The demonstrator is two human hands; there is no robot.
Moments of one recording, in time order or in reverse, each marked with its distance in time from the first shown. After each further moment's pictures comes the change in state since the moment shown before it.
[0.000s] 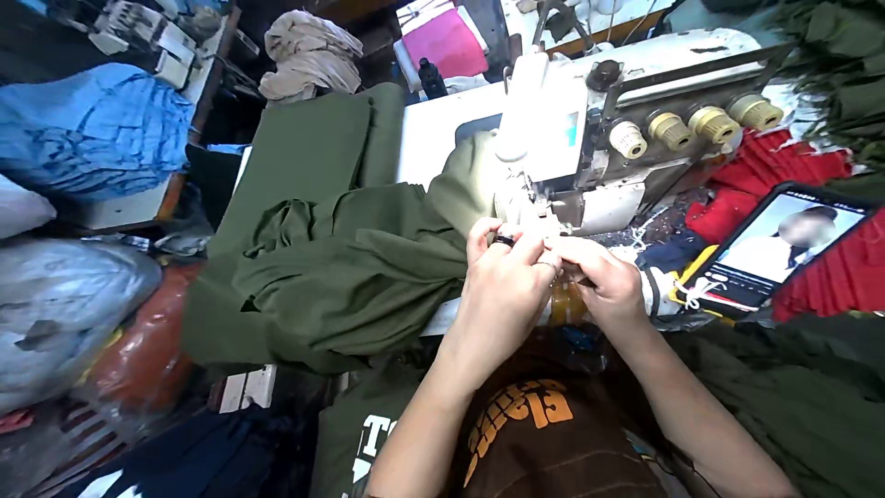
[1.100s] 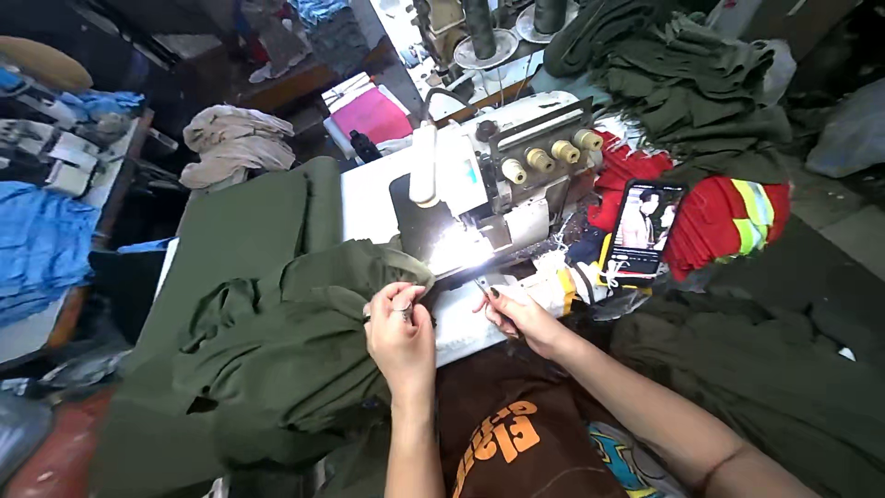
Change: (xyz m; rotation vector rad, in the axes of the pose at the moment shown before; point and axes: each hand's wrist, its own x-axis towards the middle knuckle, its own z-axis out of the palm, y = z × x) left_hand -0.060 -0.034 0.021 -0.056 0.414 -0.452; right_hand -0.024 -0.024 0.016 0.988 -0.358 0.820
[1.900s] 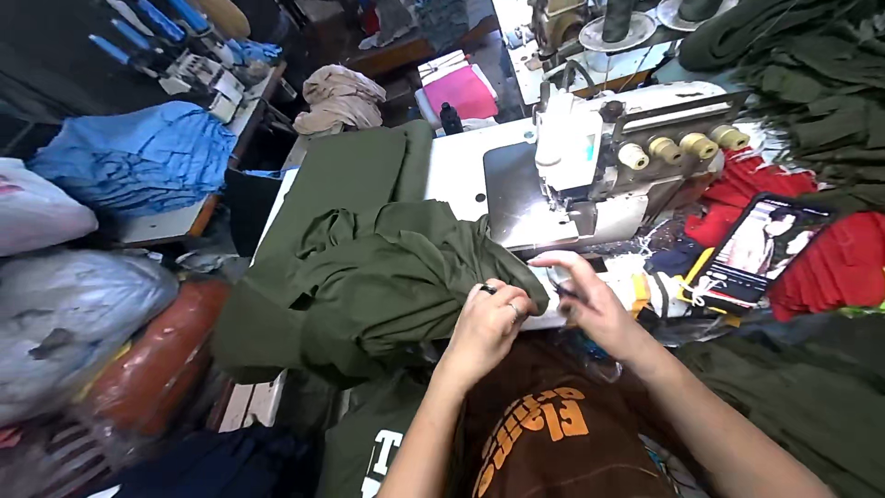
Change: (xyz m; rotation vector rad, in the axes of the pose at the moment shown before) left_hand -0.023 -0.013 -0.028 -0.249 -0.501 0.367; right_hand -0.007 -0.034 0.018 -0.704 -0.094 -0.445
